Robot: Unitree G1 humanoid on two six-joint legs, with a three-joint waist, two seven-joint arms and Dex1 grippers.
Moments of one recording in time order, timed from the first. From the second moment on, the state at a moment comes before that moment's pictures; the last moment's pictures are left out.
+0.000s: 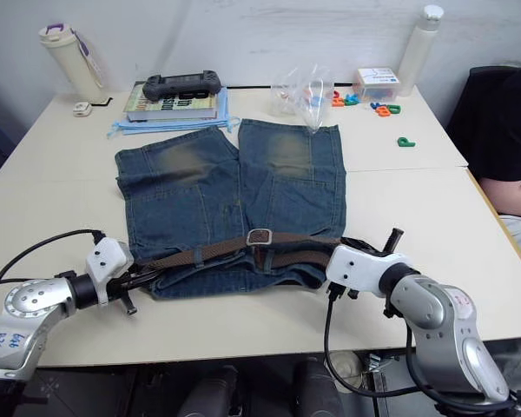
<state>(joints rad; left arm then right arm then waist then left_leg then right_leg) 0.02 0.76 0.16 -0.09 -0.32 0.23 -0.78 -0.01 -0.70 0.07 -0.66 -0.48 0.41 0.68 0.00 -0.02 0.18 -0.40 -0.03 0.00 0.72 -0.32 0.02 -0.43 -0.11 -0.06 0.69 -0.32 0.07</state>
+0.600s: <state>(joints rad) 0.02 0.76 0.22 0.08 -0.36 0.21 -0.78 -0.06 -0.70 0.15 -0.66 -0.51 0.39 0.68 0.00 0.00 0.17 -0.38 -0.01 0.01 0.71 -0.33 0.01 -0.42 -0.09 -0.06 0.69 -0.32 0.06</state>
